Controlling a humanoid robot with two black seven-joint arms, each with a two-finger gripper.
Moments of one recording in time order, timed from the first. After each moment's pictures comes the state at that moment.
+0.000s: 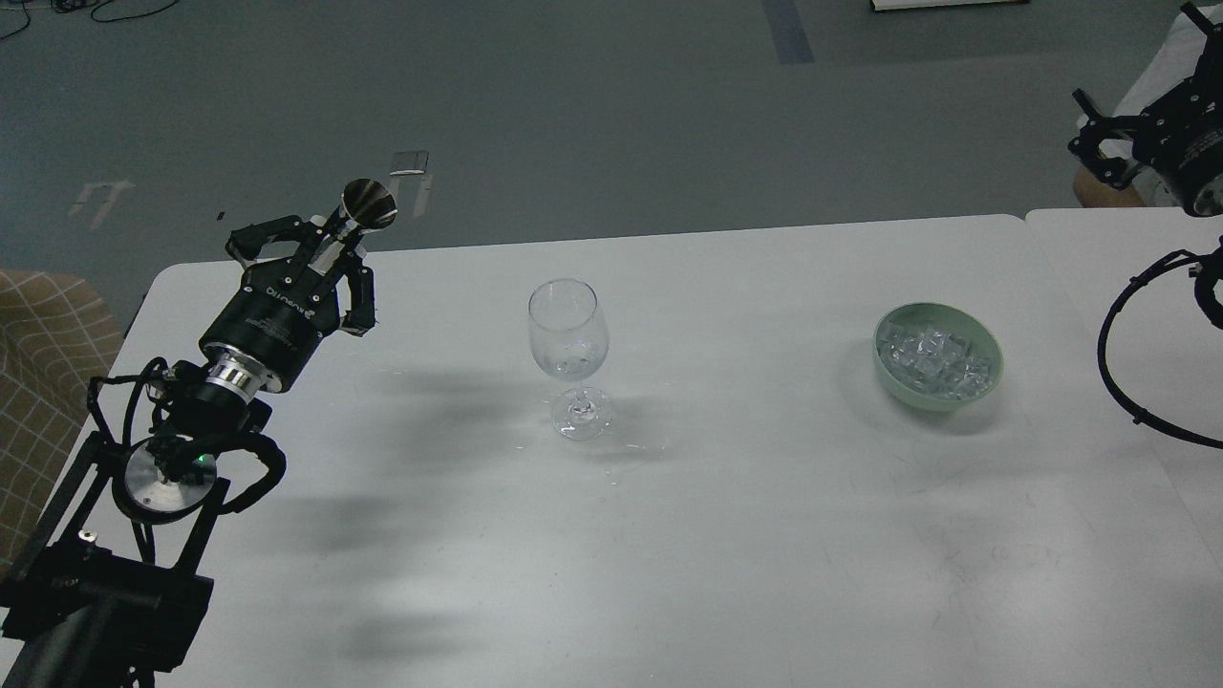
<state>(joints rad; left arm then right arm) -0.21 0.25 -1.47 -1.31 0.16 -0.21 0.13 0.76 -0.44 1.35 0.52 -0.26 0.49 -0.05</state>
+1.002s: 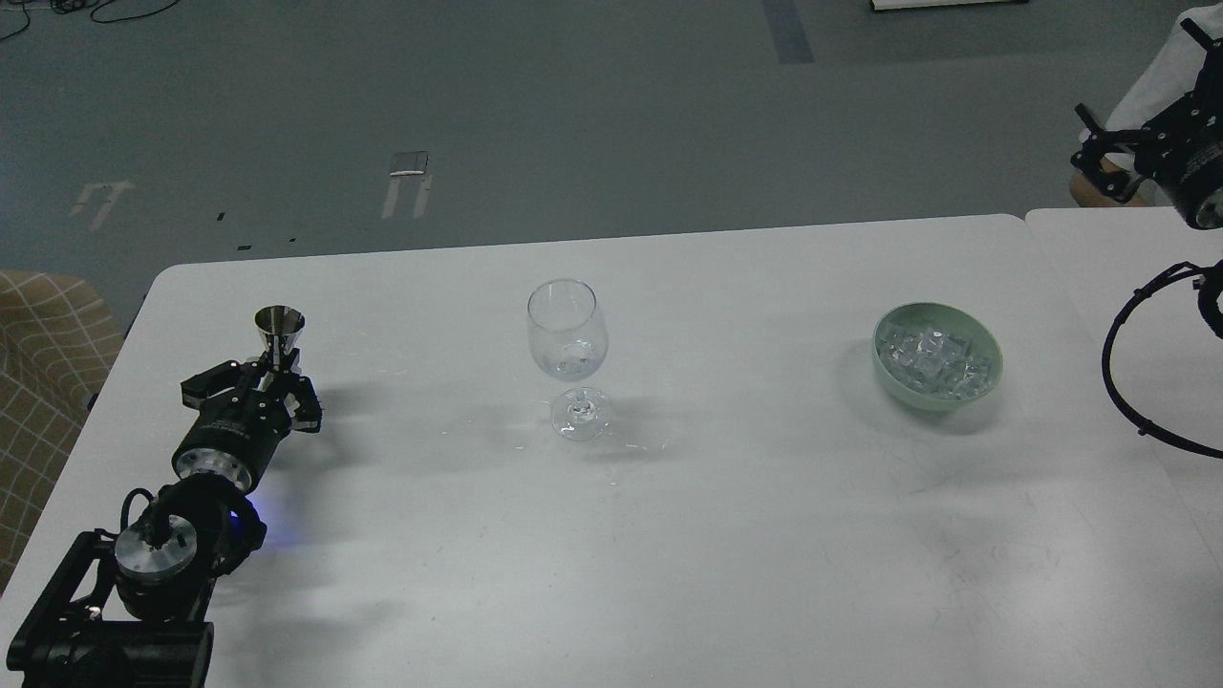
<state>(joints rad) -0.20 0.18 -1.56 -0.89 -0.07 -0.22 0.12 0.74 -0.45 1.33 0.52 -0.26 0.49 -0.05</state>
